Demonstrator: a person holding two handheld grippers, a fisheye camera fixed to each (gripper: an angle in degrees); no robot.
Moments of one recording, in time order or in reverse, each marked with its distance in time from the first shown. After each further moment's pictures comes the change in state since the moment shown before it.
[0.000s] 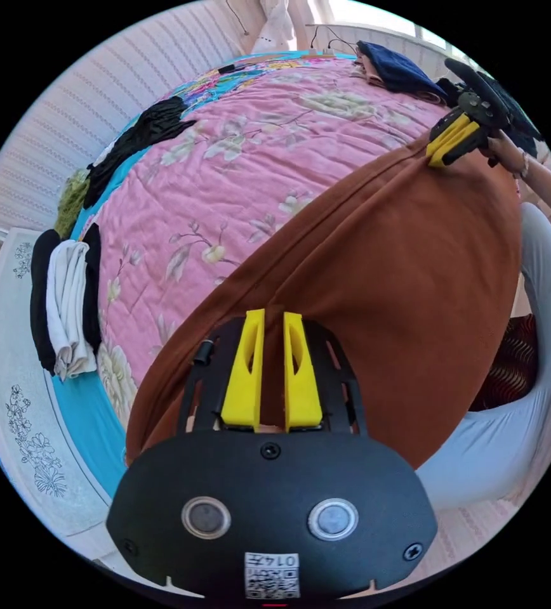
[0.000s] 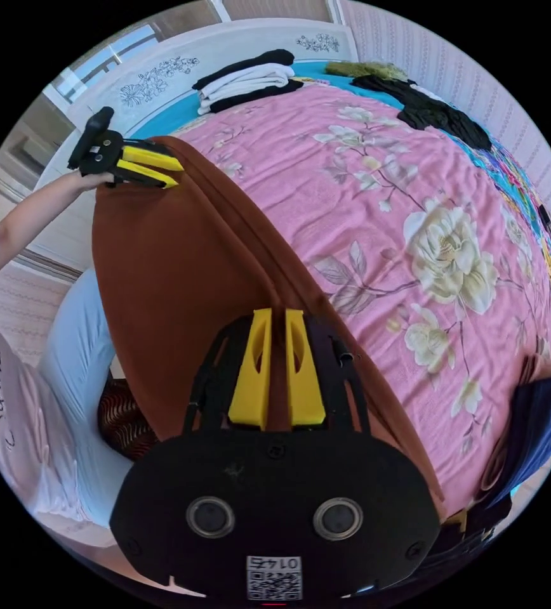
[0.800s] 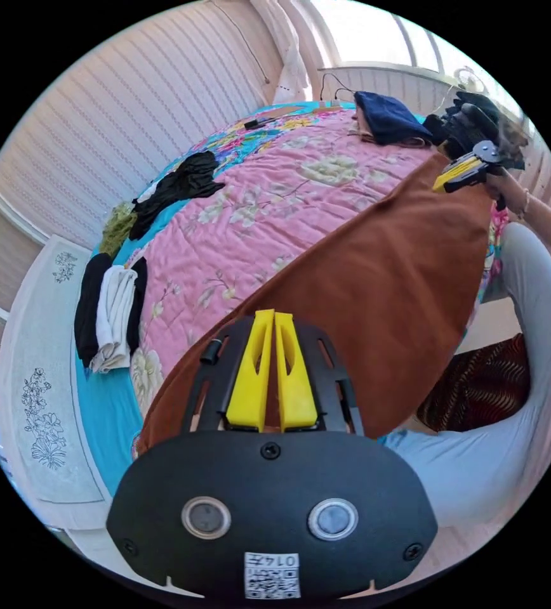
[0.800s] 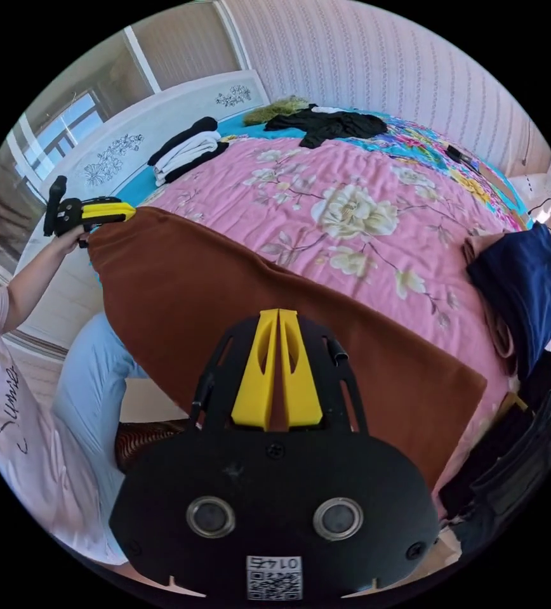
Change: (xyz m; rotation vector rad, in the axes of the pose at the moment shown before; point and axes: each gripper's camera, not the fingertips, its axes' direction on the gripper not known) left arm 0.137 -0.016 -0.036 0.216 -0.108 -0.029; right arm -0.026 0.069 -0.053 0.217 0.093 0.311
